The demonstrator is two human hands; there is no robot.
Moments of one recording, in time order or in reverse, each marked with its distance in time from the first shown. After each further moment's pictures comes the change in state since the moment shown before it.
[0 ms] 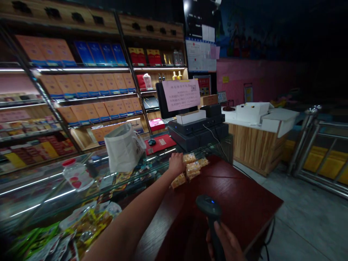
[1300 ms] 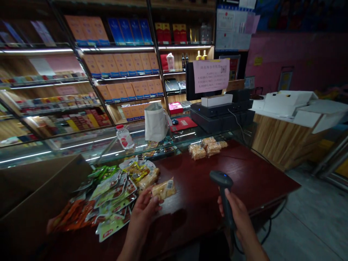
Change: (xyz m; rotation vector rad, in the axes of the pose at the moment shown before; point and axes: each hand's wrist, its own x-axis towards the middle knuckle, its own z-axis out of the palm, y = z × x) left_hand -0.361 -0.049 -0.083 -1.433 0.457 -0.797; right_hand -0.050 -0.001 0.022 -0.093 0.060 -0.058
